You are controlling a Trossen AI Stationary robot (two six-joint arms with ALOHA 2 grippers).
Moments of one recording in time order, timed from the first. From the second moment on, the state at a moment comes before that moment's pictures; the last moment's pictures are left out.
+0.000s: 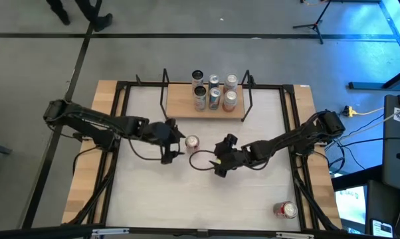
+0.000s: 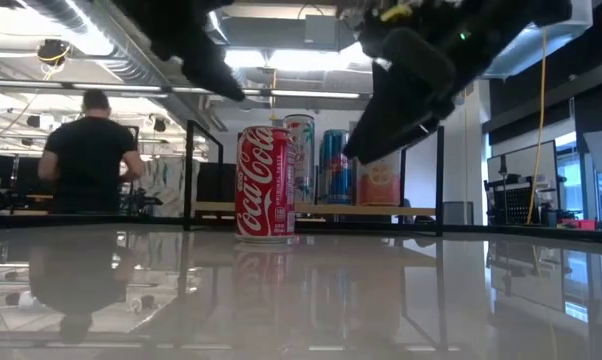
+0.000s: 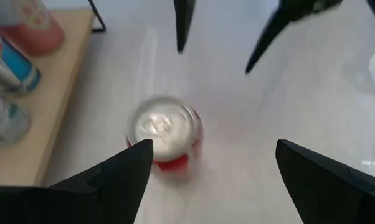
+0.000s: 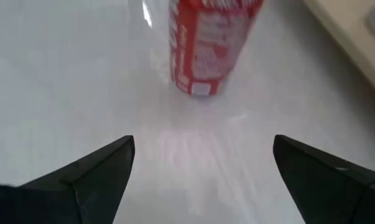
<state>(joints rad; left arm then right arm) -0.12 1.27 0.88 -0.32 -0.13 -0.09 0.32 1.67 0.99 -0.20 0.47 0.44</state>
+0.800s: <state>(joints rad) 0.06 1.46 0.88 -0.12 0.10 0.01 0.33 1.67 0.89 -0.12 0.43 0.52</state>
